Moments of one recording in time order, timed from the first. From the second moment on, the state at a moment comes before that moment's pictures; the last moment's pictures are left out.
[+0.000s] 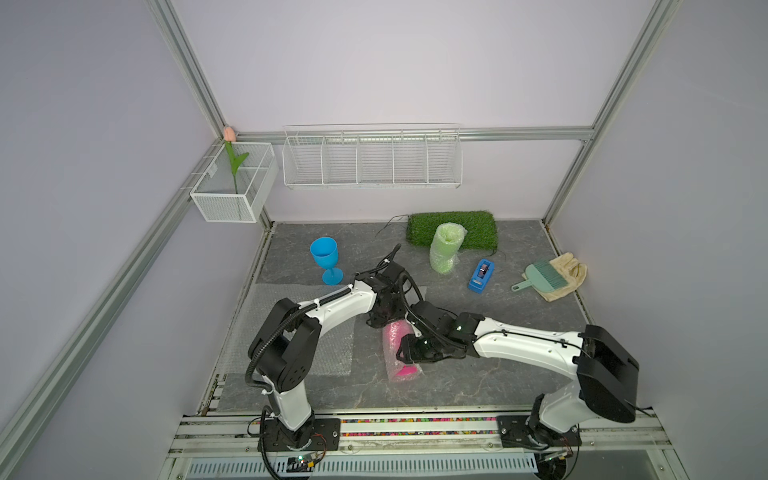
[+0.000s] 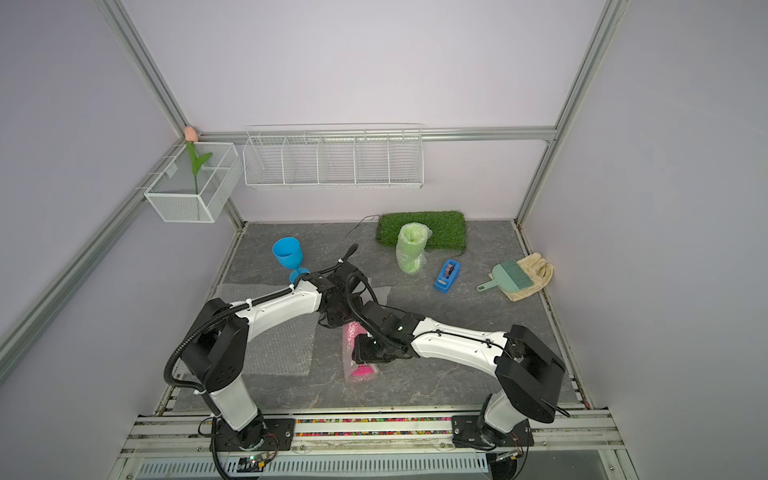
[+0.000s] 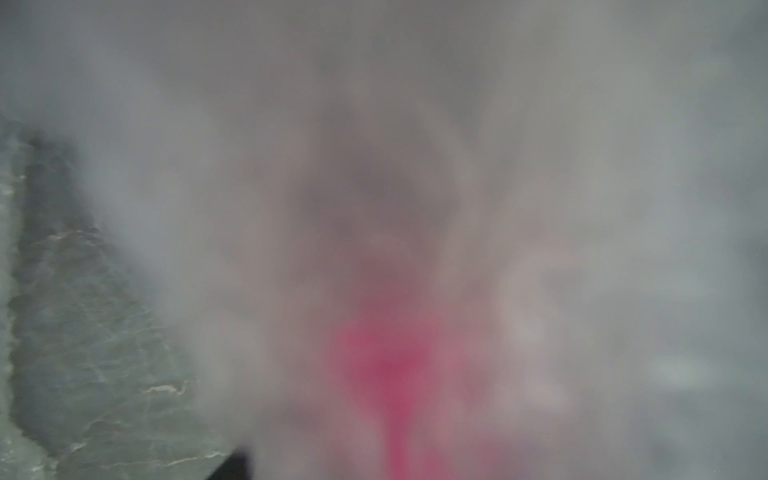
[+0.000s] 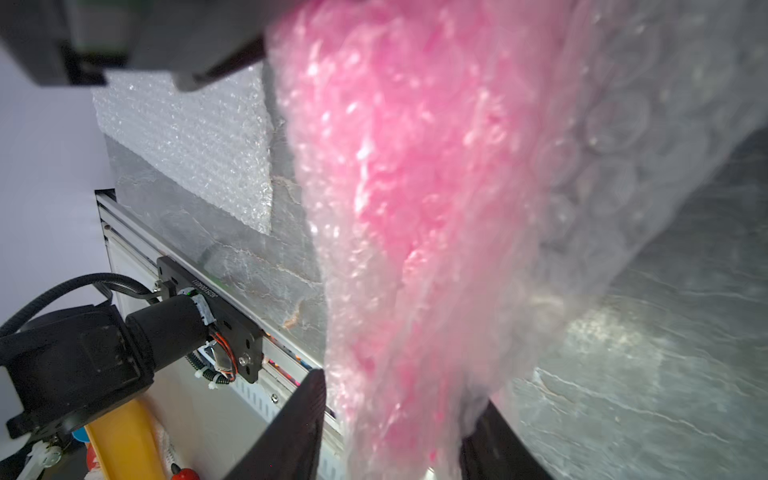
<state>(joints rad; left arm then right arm) -0.73 1.78 1.22 -0.69 0.06 -0.93 1.06 1.55 1.01 -0.50 -0.20 0.90</state>
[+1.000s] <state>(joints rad) -0.65 1.59 1.13 -0.78 -0.04 -0.89 1.07 1.41 1.03 -0.78 0.02 0.28</state>
